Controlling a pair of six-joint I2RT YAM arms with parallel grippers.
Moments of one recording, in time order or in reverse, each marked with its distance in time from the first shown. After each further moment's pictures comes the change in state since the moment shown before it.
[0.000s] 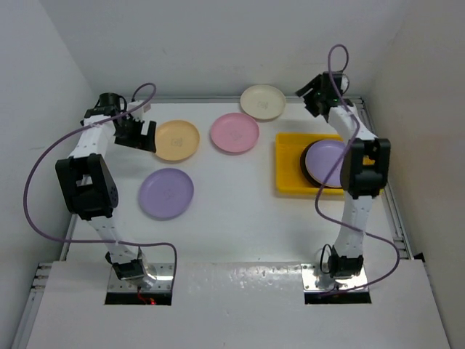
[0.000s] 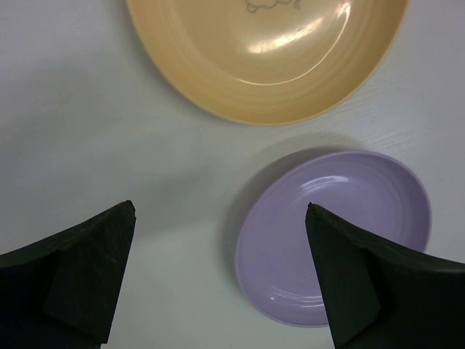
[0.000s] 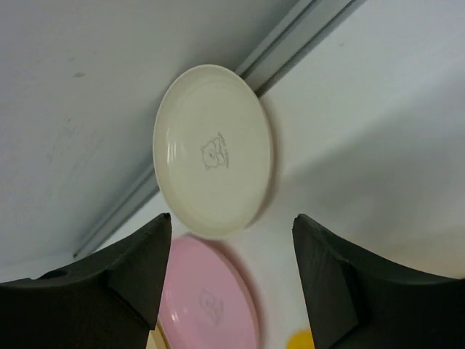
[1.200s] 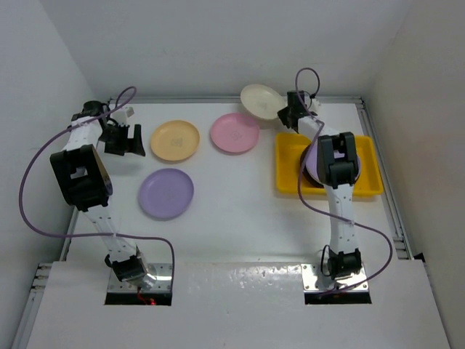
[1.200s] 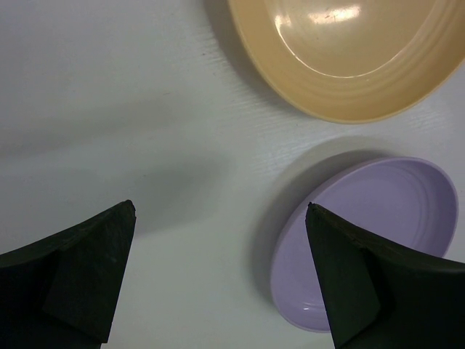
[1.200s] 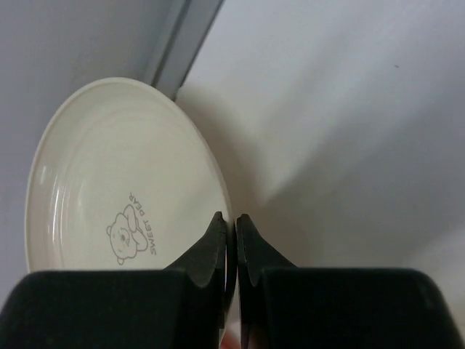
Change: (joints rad) left arm 0.150 0.156 0.066 -0.031 0.062 -0.015; right arm 0.154 0.464 0.251 0.082 0.236 0.331
